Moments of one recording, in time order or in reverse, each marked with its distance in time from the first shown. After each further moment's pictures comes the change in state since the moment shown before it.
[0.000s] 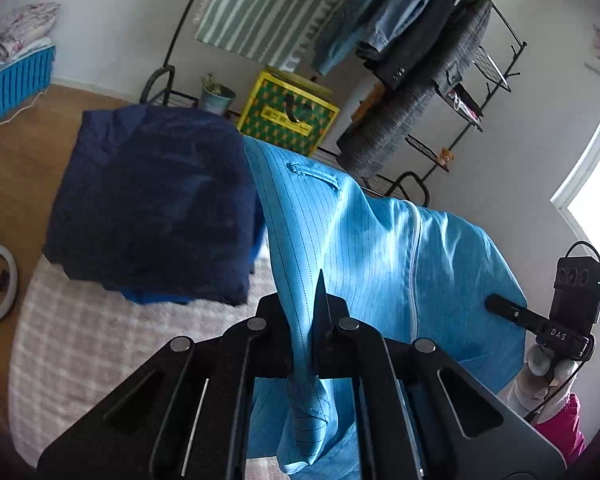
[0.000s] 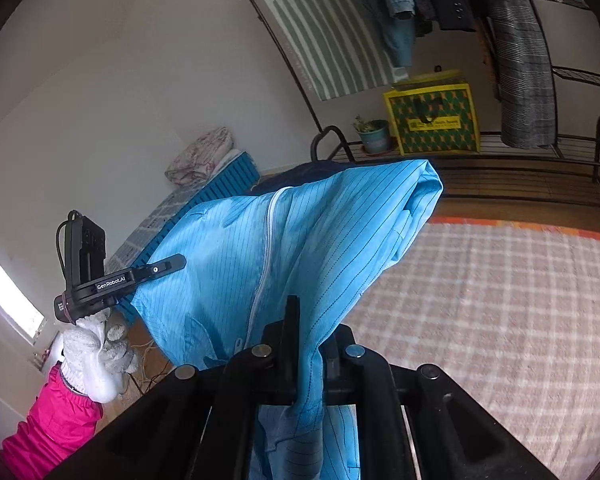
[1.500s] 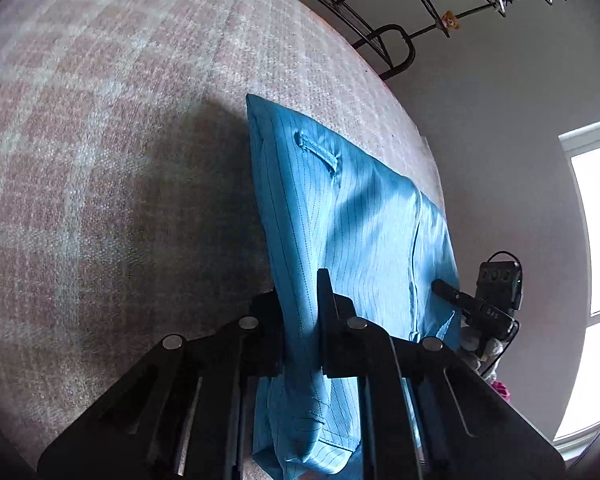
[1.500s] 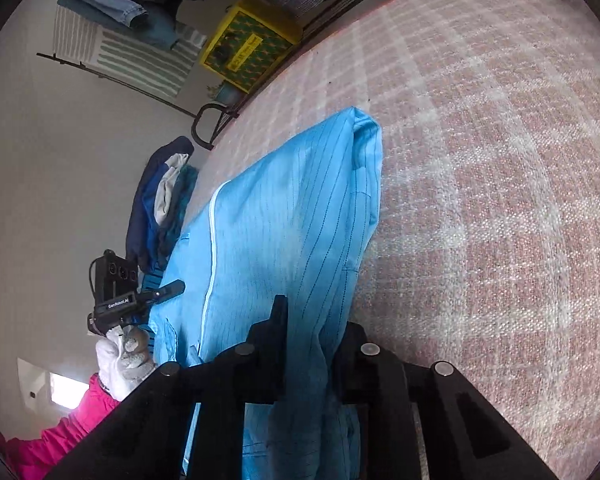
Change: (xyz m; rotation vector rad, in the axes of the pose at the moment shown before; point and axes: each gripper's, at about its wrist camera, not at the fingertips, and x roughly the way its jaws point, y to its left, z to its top) left arm 0.293 -0.167 -0.227 -0.150 0.530 -0.191; right arm -0.093 -0.397 -0.214 0.516 0.151 0.058
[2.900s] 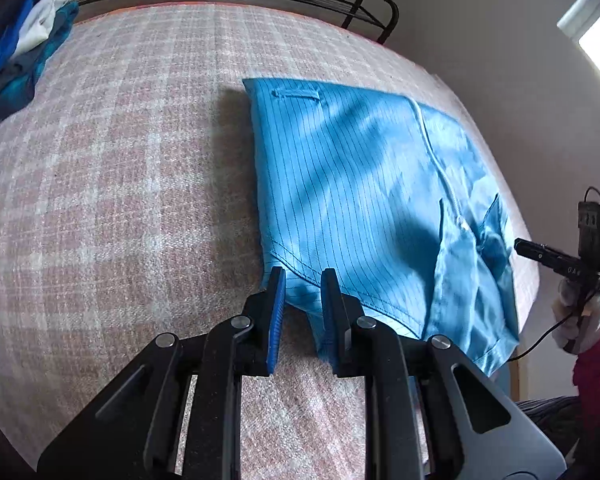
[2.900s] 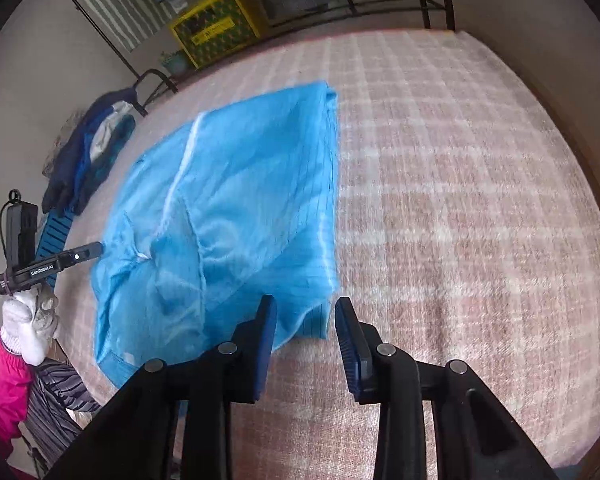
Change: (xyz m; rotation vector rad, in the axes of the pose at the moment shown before) left arm -0.062 -0.009 -0.080 0.281 -0.019 0.246; right arm -0.072 0.051 -0.087 -0.171 -0.056 -0.429
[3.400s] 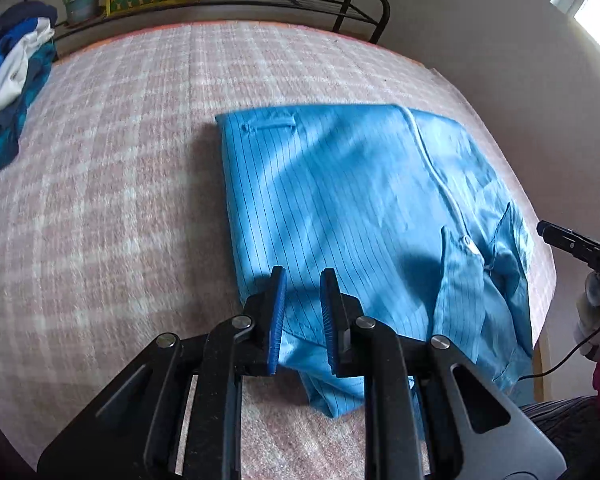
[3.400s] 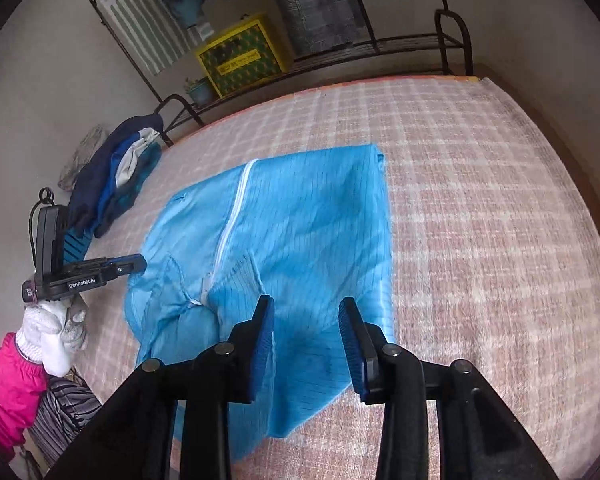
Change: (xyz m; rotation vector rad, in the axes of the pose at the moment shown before) left arm 0.031 -0.025 0.025 0.095 0.018 0.070; right arm 0.000 0.036 0.020 -0.007 -0.069 0.045
